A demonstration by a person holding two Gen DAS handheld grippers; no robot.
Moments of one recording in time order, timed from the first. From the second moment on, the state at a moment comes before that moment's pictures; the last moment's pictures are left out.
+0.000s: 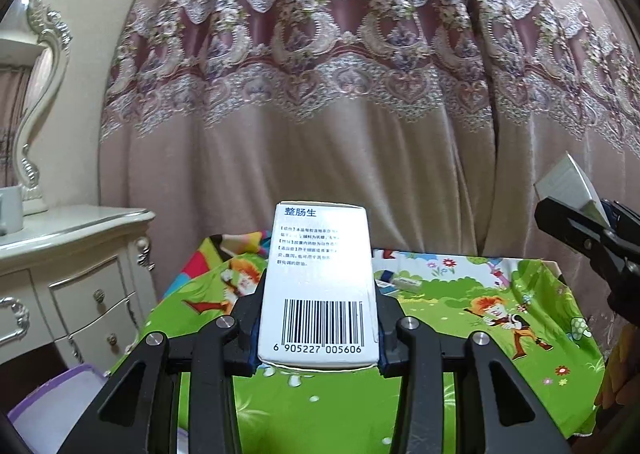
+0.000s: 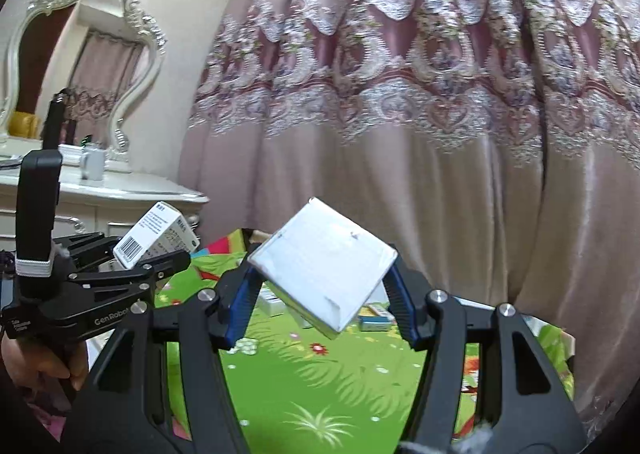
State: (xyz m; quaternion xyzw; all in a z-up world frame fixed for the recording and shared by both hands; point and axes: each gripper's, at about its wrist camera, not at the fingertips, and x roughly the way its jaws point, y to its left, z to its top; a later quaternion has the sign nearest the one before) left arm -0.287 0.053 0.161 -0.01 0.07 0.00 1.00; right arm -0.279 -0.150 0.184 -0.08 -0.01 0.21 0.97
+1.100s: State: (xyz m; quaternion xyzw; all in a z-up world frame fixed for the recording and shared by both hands) left arm -0.346 0.265 0.070 -0.19 0.21 0.24 0.93; right arm -0.276 0.094 0.112 -0.24 0.18 0.51 0.81
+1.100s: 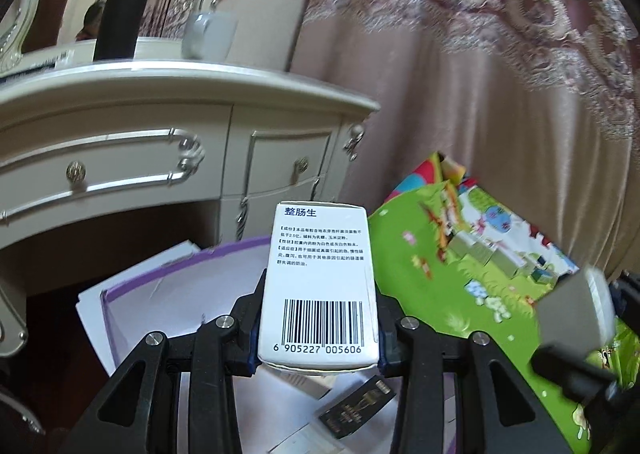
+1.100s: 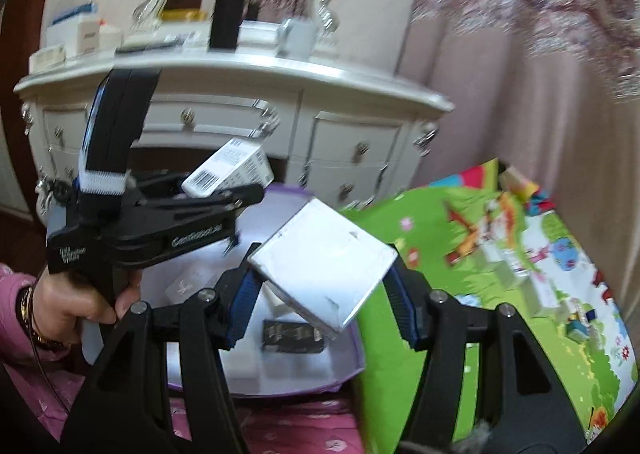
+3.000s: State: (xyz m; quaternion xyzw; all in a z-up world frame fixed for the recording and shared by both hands) left arm -0.032 0.091 -0.007 -0.04 0.45 0.09 0.89; right arm 0.041 -0.118 -0.009 -0.12 0.45 0.24 0.85
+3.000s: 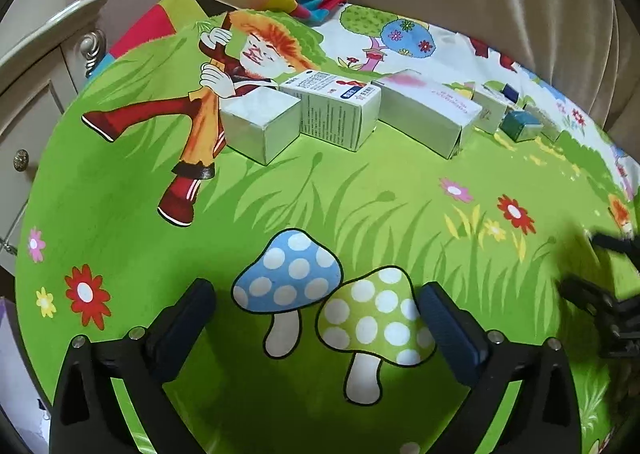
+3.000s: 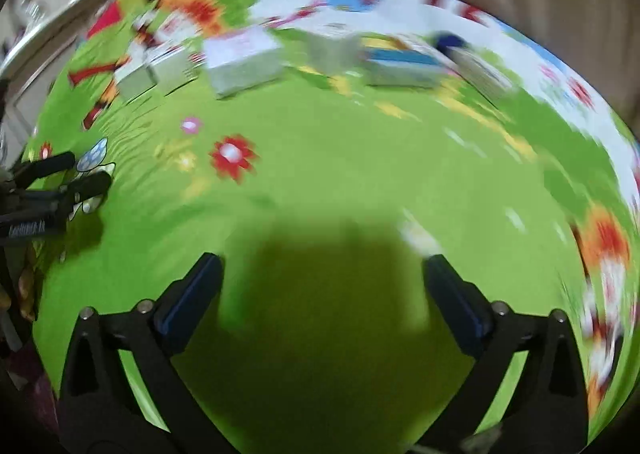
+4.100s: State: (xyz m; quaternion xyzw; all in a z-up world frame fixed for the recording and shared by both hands) left arm 0.079 0.143 0.000 0.01 0.45 0.07 0.89; right arm 0.025 -0.154 -0.001 -0.12 0.41 0.27 0.86
